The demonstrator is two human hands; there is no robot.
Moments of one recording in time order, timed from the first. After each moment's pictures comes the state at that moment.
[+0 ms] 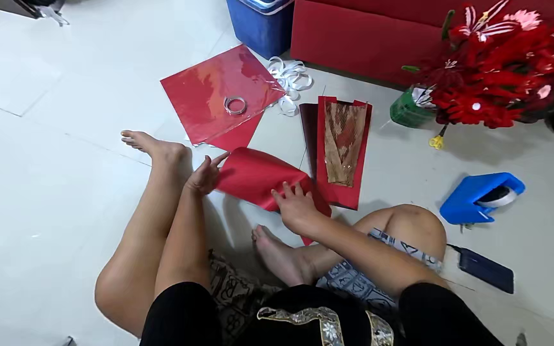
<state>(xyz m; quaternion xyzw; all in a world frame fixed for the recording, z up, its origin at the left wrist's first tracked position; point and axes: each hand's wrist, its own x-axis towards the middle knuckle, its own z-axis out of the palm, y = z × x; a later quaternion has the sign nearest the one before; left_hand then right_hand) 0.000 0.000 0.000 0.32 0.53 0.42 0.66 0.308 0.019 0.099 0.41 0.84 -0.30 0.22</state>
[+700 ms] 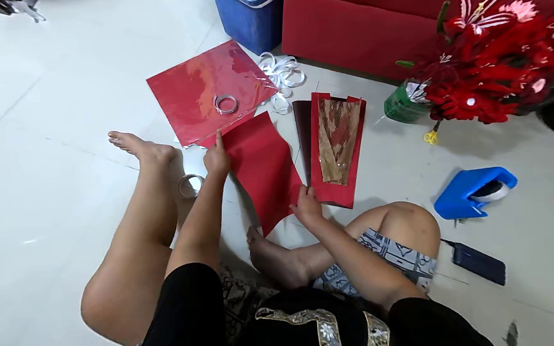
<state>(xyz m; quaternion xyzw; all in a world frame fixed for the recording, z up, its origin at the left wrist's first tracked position) 0.055 0.092 -0.023 0.43 0.89 0.09 0.15 0.351 0.044 -0.030 0.64 0.68 -0.32 0.15</state>
